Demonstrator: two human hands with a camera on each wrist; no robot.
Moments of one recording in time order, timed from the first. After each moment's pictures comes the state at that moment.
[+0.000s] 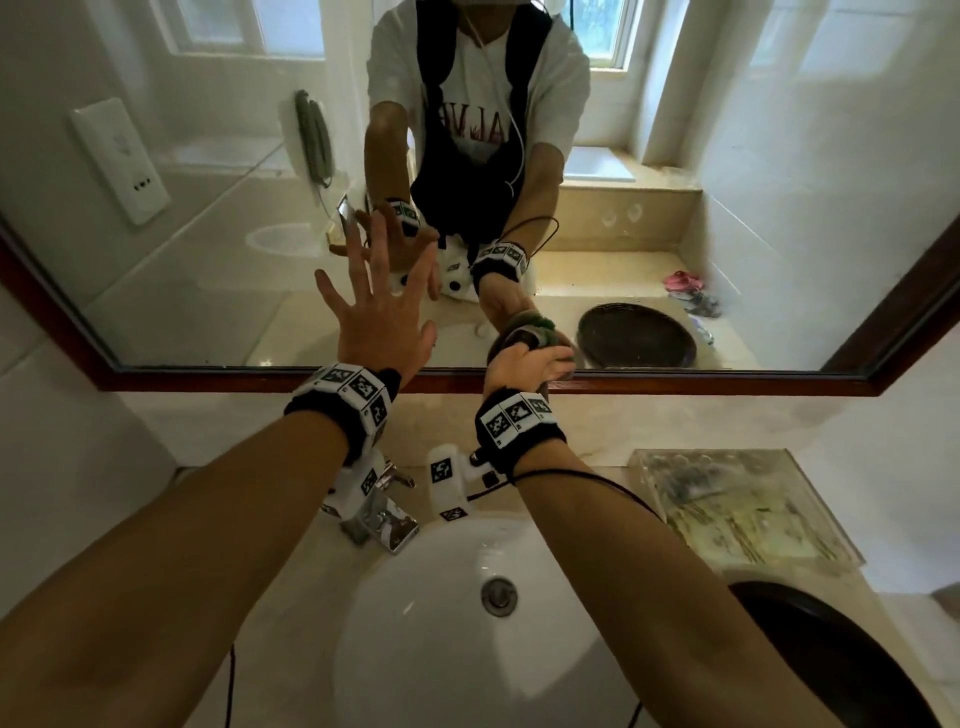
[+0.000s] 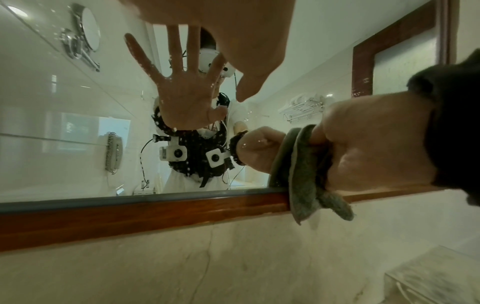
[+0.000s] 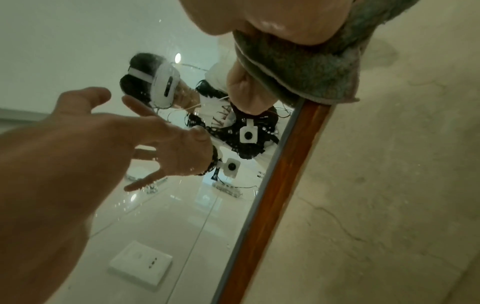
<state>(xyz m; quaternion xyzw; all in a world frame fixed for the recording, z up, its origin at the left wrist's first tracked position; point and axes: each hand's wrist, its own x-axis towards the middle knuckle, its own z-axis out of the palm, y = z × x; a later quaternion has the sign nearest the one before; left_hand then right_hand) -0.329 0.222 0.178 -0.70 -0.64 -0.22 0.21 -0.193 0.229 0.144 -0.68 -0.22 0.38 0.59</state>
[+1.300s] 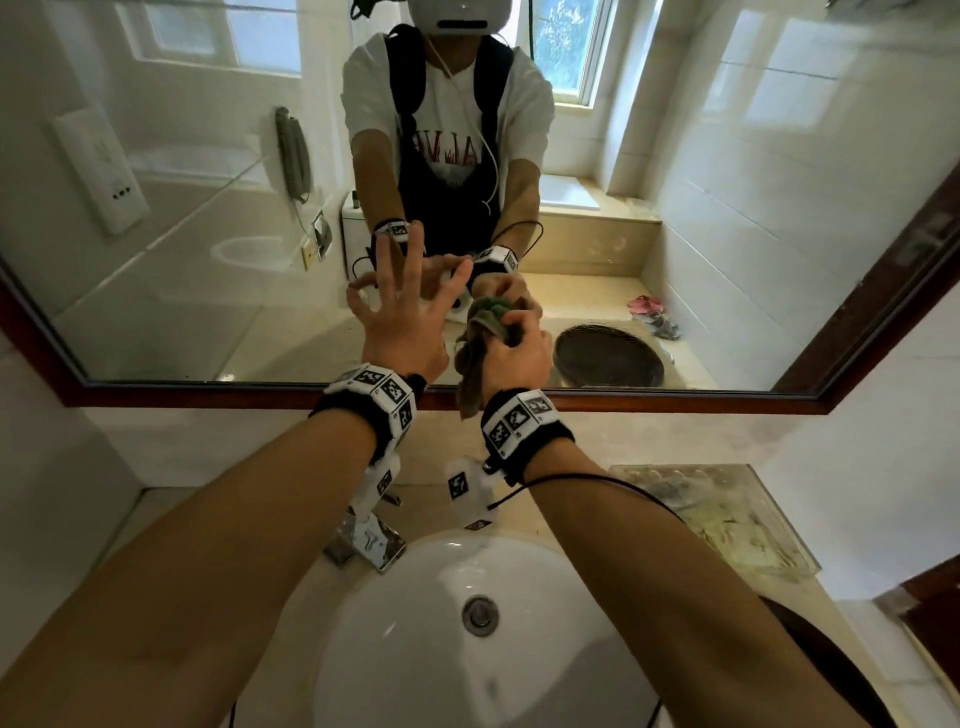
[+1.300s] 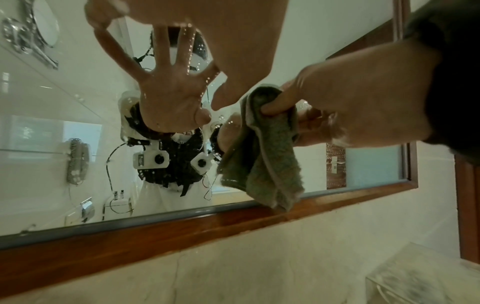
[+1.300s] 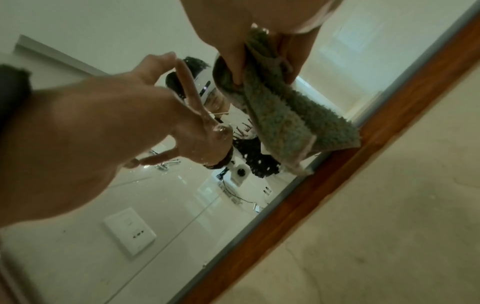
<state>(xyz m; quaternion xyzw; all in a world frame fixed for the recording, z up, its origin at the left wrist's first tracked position) -0.304 0.229 0.192 -0.74 -0.62 -0.21 0.15 -0.185 0.225 0.163 -0.67 -0.44 0.21 0.56</state>
